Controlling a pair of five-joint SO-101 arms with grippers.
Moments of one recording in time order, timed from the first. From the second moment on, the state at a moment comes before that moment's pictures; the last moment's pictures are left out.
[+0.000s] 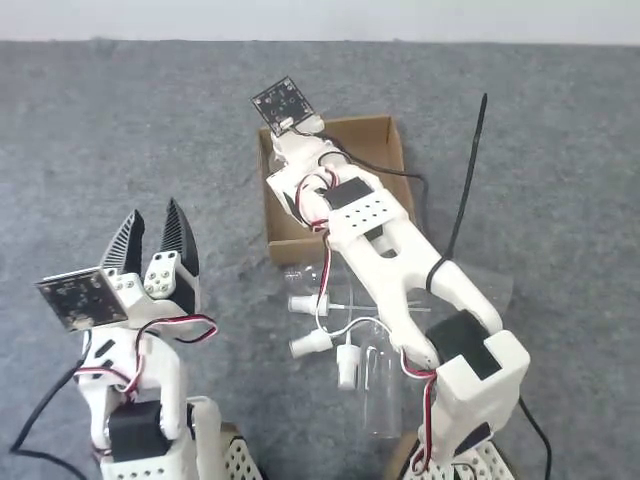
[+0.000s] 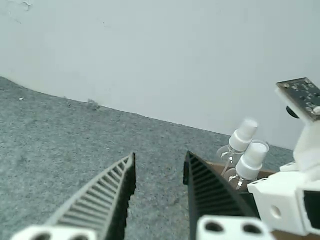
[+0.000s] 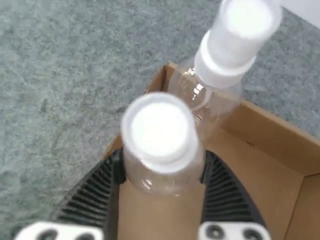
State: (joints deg) left arm -13.9 -103.5 79.3 47.8 14.8; right arm -33.6 14.3 7.1 28.9 7.3
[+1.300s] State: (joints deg) left arm -13.9 -103.5 79.3 47.8 14.8; right arm -34.7 13.9 6.9 38.2 0.7
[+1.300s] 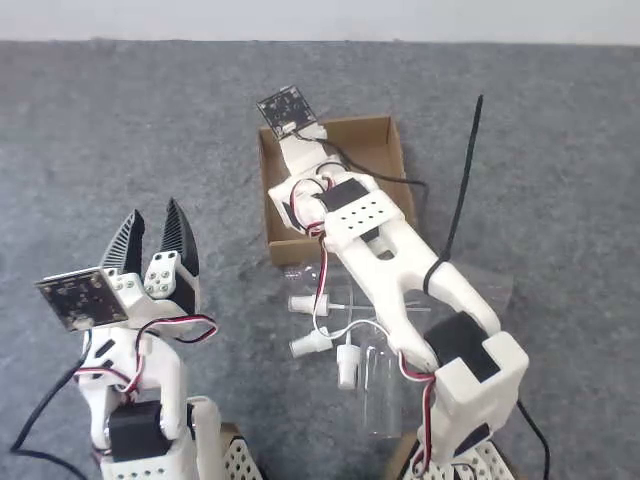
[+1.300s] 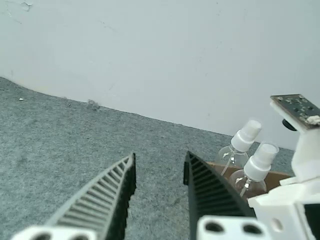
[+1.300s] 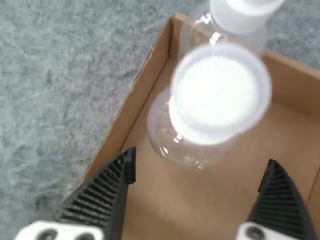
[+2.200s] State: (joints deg) left arm -13.9 -103.5 79.3 47.8 14.7; right arm -34.7 -5.6 6.9 61.7 0.7
